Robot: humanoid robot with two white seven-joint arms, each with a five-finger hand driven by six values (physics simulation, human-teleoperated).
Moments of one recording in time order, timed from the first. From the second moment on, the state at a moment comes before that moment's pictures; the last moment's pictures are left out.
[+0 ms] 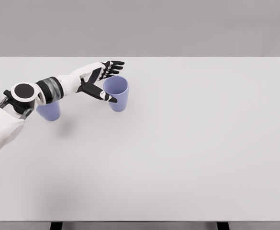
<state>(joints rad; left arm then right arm) -0.75 0.56 -0.80 -1.36 0.53 0.19 -0.37 0.03 0.00 0.15 0.01 -0.09 -0.06 -0.08</state>
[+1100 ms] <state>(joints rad) -0.74 0.52 -0.80 -1.26 0.53 0.19 -0.37 0.03 0.00 0.15 0.01 -0.09 -0.06 -0.08</state>
